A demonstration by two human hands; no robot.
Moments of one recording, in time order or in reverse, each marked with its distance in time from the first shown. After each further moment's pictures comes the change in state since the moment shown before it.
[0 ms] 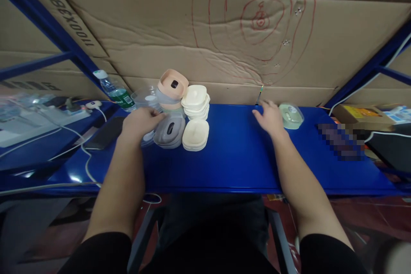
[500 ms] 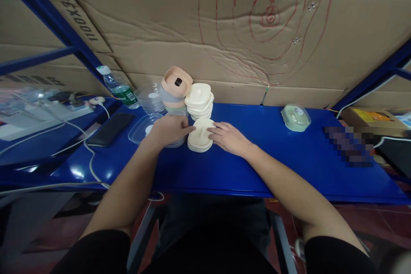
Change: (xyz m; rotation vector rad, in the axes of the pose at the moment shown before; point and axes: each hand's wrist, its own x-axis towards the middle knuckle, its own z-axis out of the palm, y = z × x) left_hand -0.035 0.050 0.031 0.044 -0.051 0.397; right_hand -0.045 -0.123 0.042 0.201 -0.214 -0.943
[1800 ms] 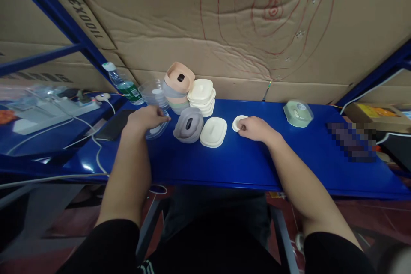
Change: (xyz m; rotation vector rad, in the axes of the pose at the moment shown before) left_hand 0.015 -0.077 -0.023 0.103 -0.184 -0.429; right_hand -0.038 0.040 -0.046 0.040 -0.285 0.588
